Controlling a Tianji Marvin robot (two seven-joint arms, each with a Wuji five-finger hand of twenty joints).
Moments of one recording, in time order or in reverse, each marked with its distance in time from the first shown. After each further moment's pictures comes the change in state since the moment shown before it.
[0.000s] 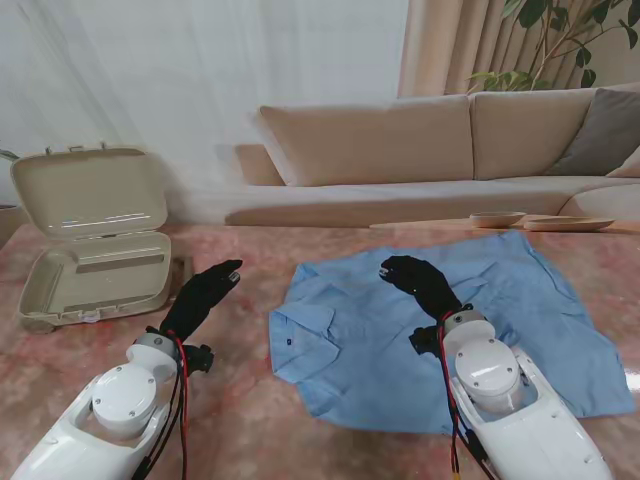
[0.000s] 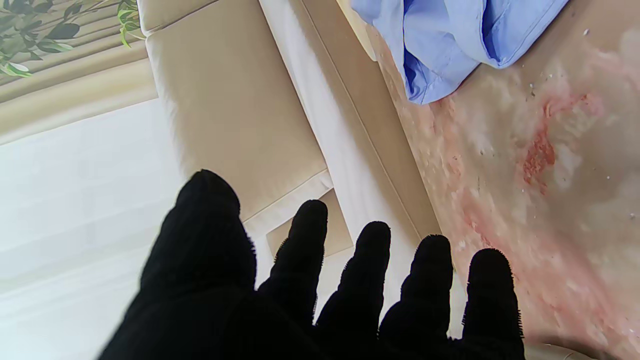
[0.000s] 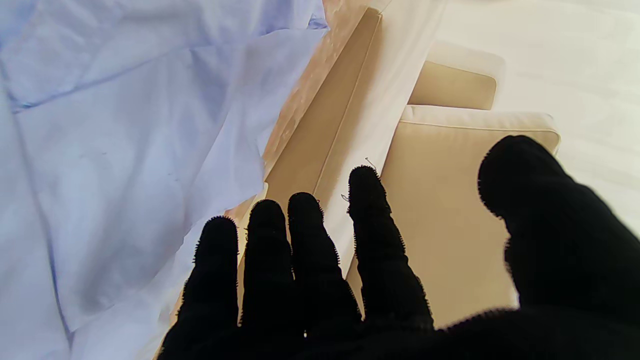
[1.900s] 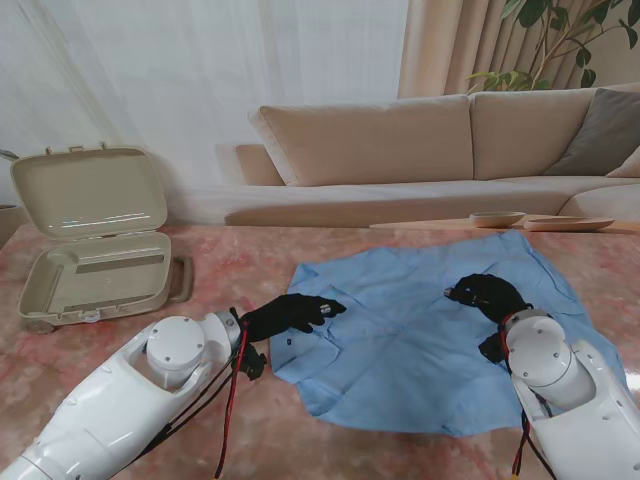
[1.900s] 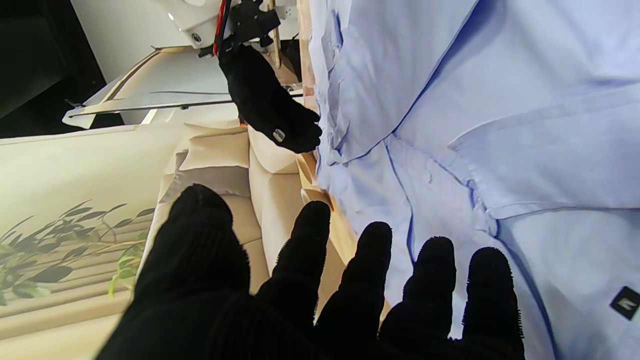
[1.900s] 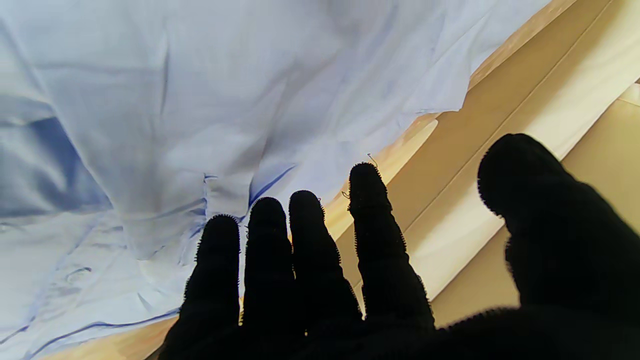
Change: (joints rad) left arm -0.349 0.056 0.366 0.186 -0.172 0.083 -0.509; right arm -0.040 0.075 0.200 0.001 -0.351 0.218 0.183; left_hand -0.052 0.062 -0.009 0.001 -0.004 0.022 0.000 0.011 0.000 0.010 0.000 0.000 -0.009 0.022 0.000 0.000 -0.001 0.000 0.014 0.024; right_hand 0.001 -0.006 0.010 0.000 0.015 -0.001 0.003 0.000 0.000 -0.002 0.019 0.000 0.005 0.000 0.012 0.000 0.011 -0.007 -0.025 0.027
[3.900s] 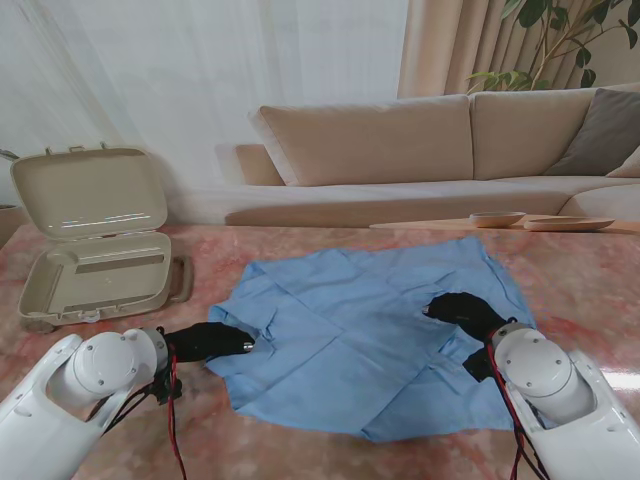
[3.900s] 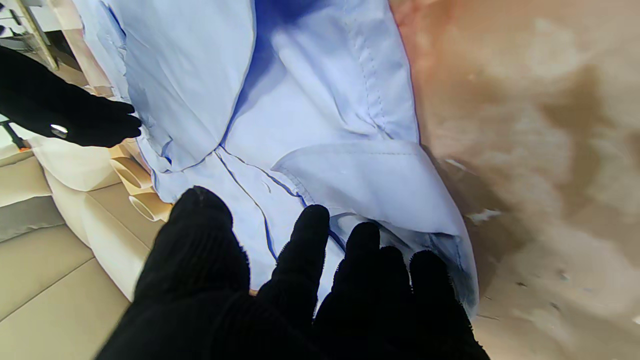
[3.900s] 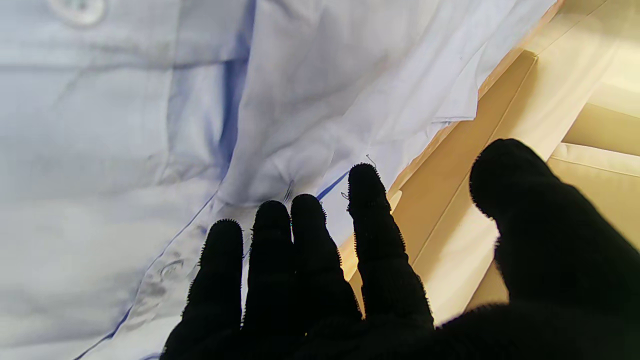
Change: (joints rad) left arm 0.273 0.121 -0.349 -0.251 0.553 0.199 -0.177; right arm -0.046 0.013 -0.025 -0.047 0.147 -0.012 0.124; left_hand -0.001 0.011 0.000 0.000 -0.027 0.001 -0.010 0.012 -0.016 -0.080 0.000 0.003 -0.075 -0.349 -0.005 0.028 -0.006 -0.427 -0.043 0.076; right_hand 0.031 0.051 -0.048 0.000 -0.005 -0.001 0.000 0.000 -0.025 -0.020 -0.007 0.000 -0.018 -0.043 0.000 -0.015 -0.020 -0.035 -0.022 0.055
